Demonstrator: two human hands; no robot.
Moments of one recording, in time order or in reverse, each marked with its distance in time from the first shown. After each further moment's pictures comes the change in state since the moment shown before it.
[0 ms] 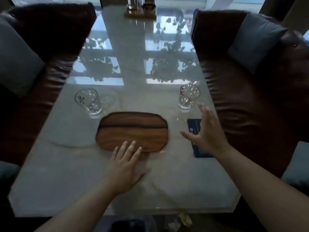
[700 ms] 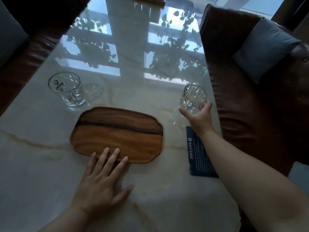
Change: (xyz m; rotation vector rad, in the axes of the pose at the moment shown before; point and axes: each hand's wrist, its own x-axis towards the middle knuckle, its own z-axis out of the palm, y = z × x) left_hand 0.007 -0.014 0.056 -0.045 0.149 -0.017; right_hand 0.110 0.072 0.084 0.536 0.105 0.422
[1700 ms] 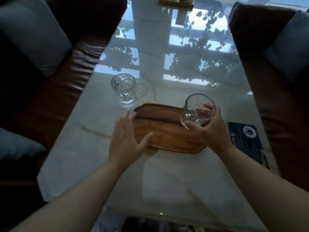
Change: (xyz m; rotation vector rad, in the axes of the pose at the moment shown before) left_hand 0.021 -0.084 -0.077 -0.350 0.437 -0.218; right_hand -0.131 -0.085 0.077 0.139 -0.197 -0.163
